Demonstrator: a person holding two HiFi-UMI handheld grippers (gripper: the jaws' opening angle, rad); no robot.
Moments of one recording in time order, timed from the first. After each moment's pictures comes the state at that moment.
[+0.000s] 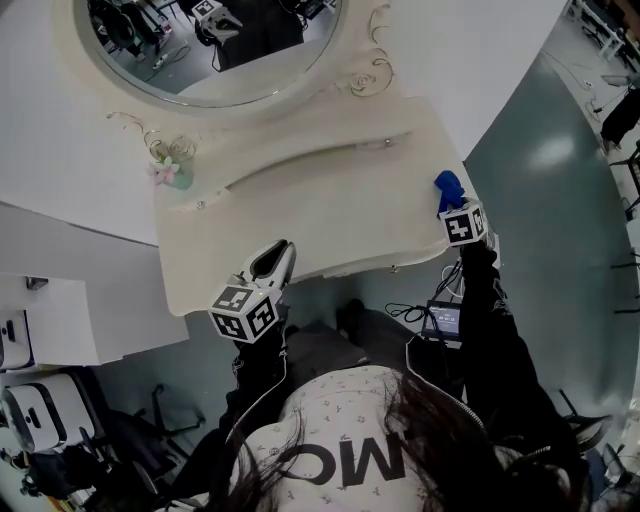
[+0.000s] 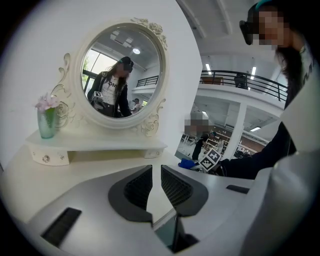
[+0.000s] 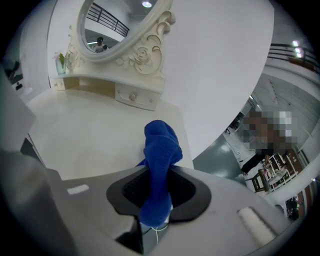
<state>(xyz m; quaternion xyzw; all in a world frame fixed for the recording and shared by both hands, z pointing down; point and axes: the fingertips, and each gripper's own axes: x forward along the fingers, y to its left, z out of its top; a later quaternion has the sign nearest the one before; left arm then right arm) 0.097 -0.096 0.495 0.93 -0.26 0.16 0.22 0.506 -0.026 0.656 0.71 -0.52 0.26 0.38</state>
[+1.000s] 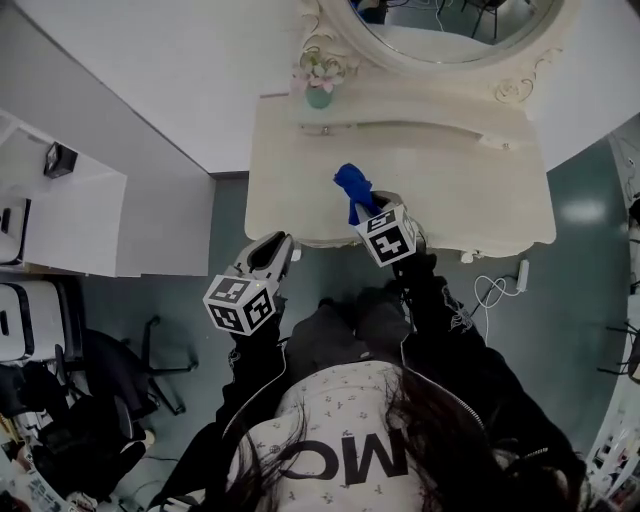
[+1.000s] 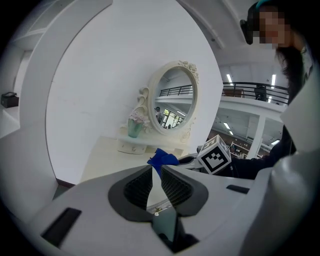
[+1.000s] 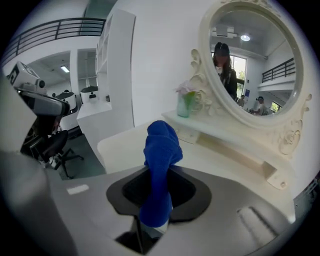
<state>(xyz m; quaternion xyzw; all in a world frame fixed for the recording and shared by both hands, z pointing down) -0.227 -0.082 0.499 0.88 -0.38 0.12 0.26 -0.062 -0.145 0.581 0.50 -0.79 0.17 0.32</state>
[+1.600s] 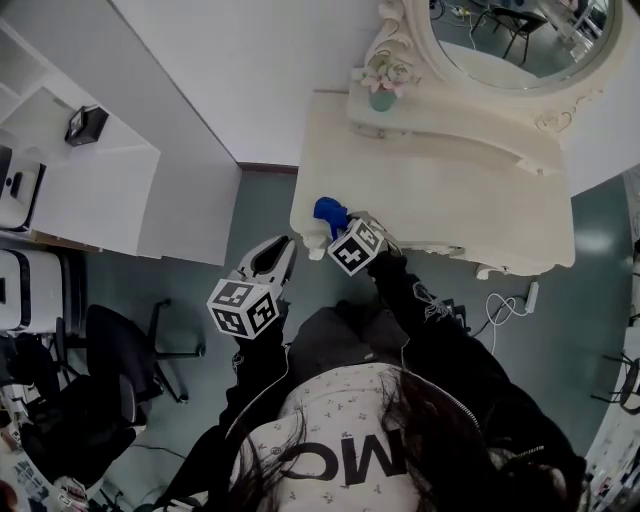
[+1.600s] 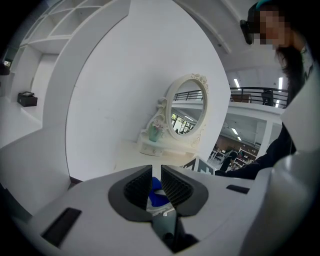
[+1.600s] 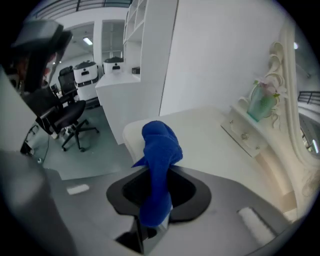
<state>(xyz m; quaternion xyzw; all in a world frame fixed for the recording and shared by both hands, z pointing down) -0.343 -0.078 0.501 0.86 -0.42 0.09 0.27 -0.242 -0.136 0.666 0.37 -0.80 0.14 0.45</state>
